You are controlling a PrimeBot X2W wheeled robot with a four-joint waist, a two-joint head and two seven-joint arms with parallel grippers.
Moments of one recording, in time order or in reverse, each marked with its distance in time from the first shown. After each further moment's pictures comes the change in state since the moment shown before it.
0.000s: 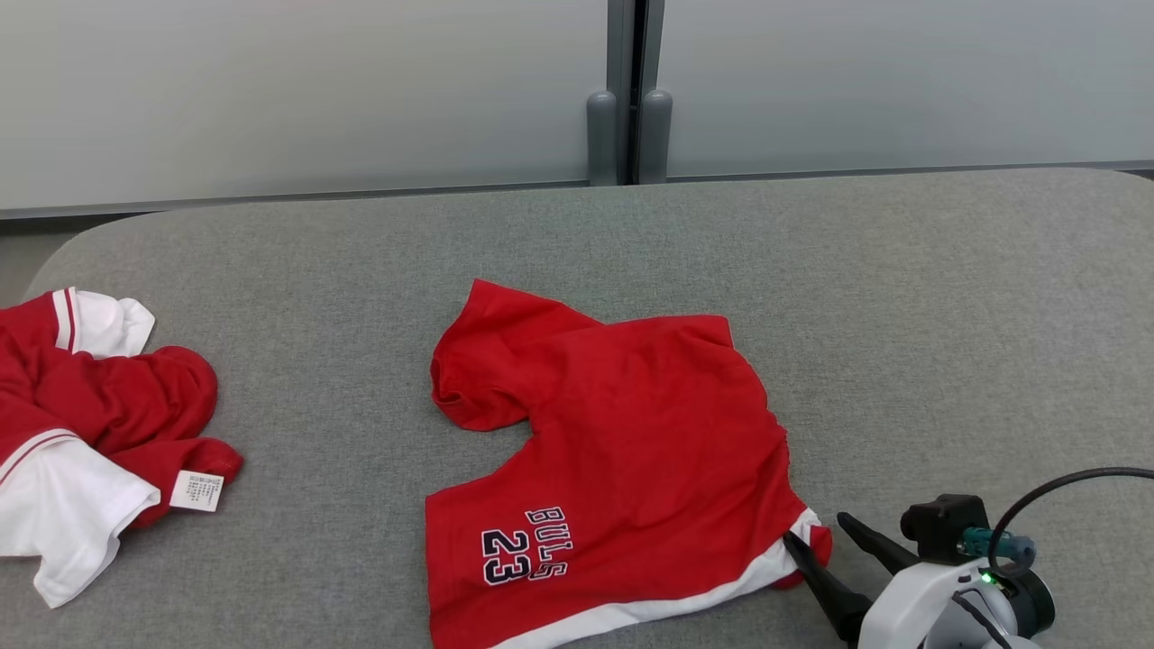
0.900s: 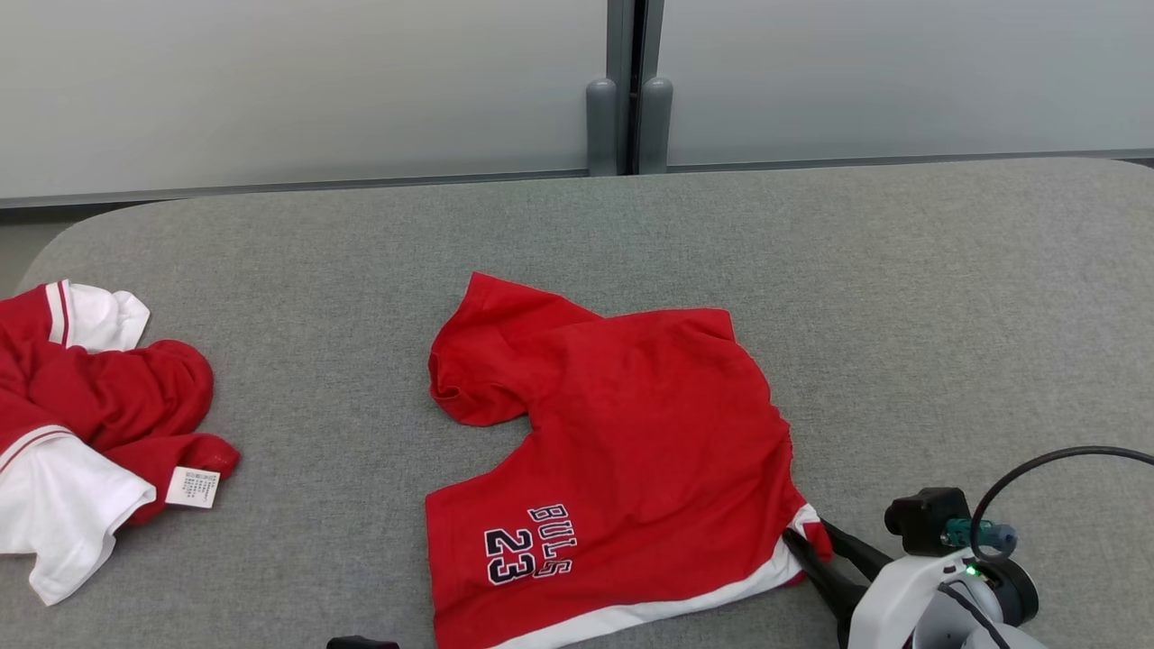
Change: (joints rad) left arm -0.095 -0.015 -0.014 0.166 -0.044 0.013 -0.065; right arm -0.084 -0.022 0.130 0.070 0.092 0.000 -0.029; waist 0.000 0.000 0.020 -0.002
